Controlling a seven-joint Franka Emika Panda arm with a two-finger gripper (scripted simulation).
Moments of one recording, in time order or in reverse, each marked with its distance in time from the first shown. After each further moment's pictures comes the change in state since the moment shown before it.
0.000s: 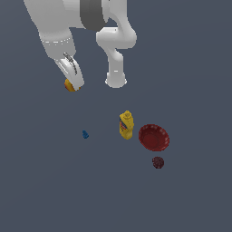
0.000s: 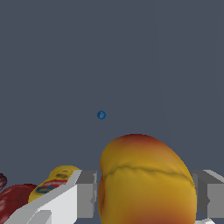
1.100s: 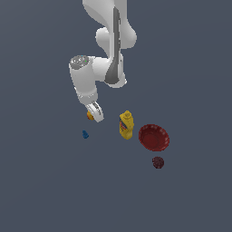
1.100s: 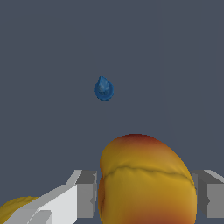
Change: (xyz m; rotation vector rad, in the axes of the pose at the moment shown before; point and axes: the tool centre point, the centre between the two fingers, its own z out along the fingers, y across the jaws) arm -0.044 -0.022 0.201 0.001 -0.003 0.000
